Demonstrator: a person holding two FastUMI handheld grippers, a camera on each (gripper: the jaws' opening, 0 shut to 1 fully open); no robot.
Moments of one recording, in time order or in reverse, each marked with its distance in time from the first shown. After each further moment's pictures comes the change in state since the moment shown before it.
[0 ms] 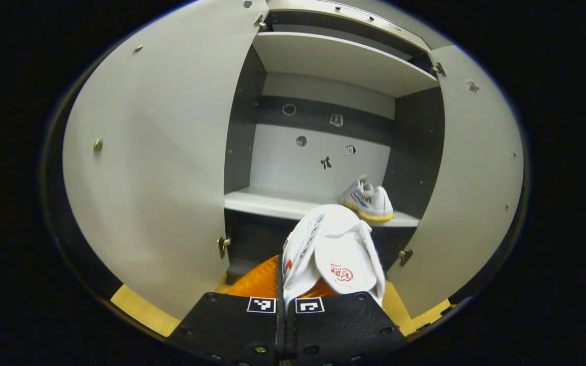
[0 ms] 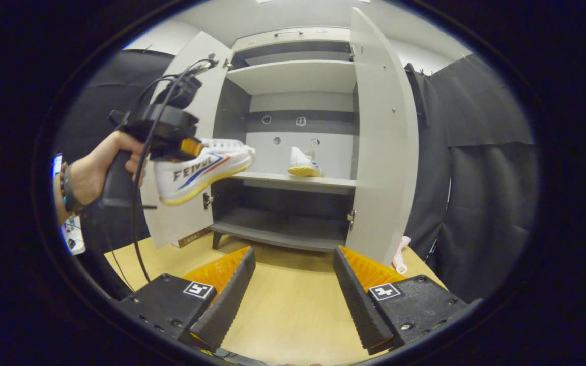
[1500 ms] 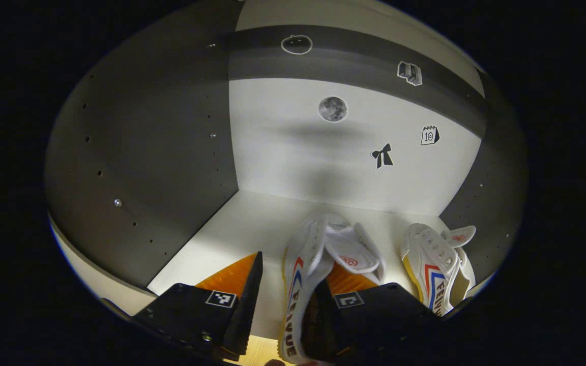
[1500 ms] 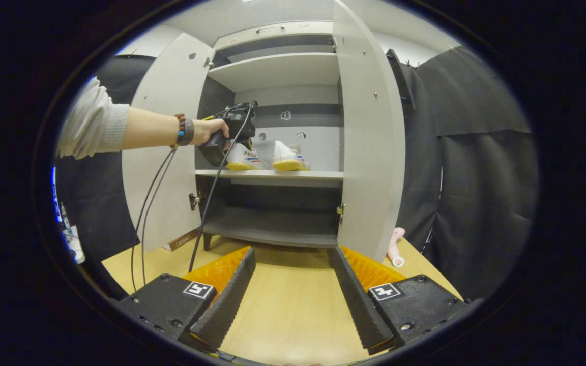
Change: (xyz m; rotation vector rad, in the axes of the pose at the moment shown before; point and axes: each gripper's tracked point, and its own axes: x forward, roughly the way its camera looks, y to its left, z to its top) left arm 0.239 0.012 0.012 -0.037 0.370 0.120; right arm 0.015 -0.020 -0.007 0.066 0.020 -0.055
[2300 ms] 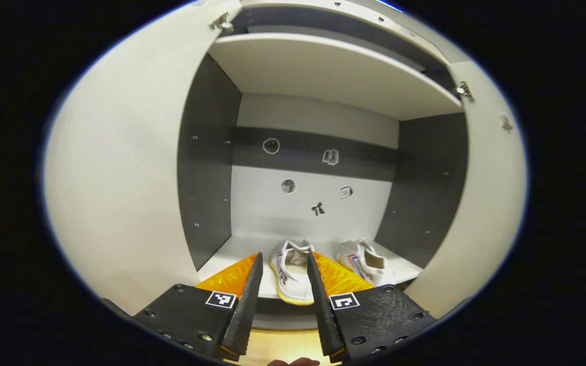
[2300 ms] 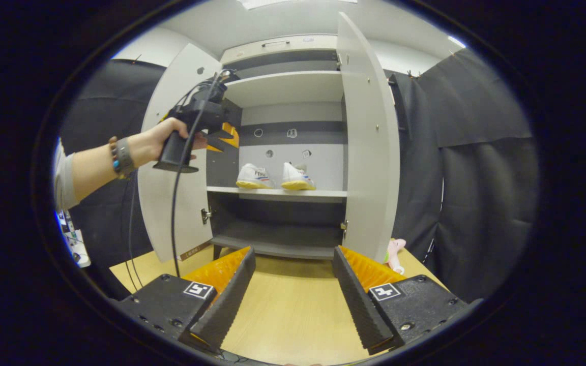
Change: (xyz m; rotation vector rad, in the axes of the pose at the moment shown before) left arm -0.216 -0.009 -0.008 0.076 -0.471 -0.260; right arm -0.038 0.006 0.040 -0.006 -0.084 0.015
